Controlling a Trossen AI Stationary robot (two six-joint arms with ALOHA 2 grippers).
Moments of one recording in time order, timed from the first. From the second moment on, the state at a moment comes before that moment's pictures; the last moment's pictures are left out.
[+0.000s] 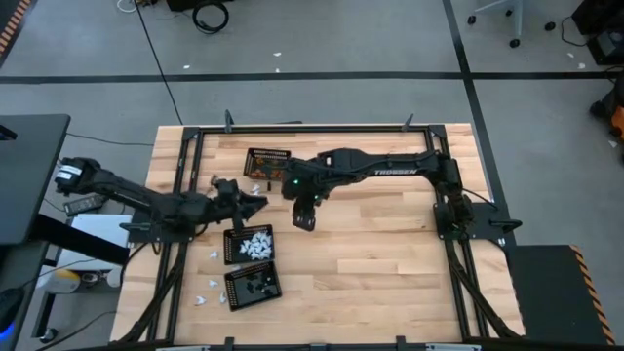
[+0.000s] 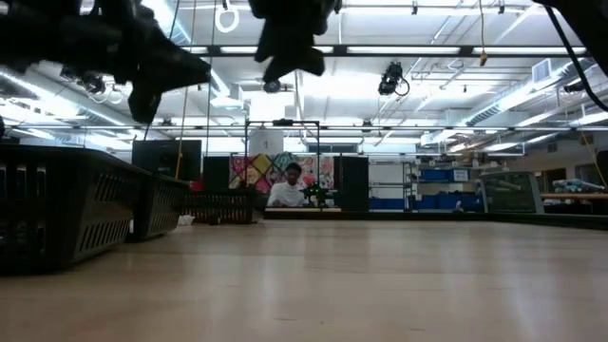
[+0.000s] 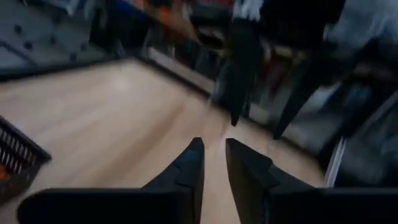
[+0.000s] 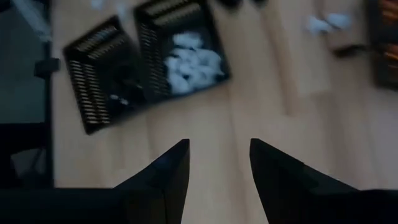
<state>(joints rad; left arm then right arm) -0.24 0.85 0.22 0.58 -0.49 -0.51 0.00 2.06 2.05 -1.00 -0.18 0.23</state>
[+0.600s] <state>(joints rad) -0.65 0.83 0.60 -0.47 -0.61 -0.92 0.10 2.06 1.64 -0.42 -0.07 0.60</state>
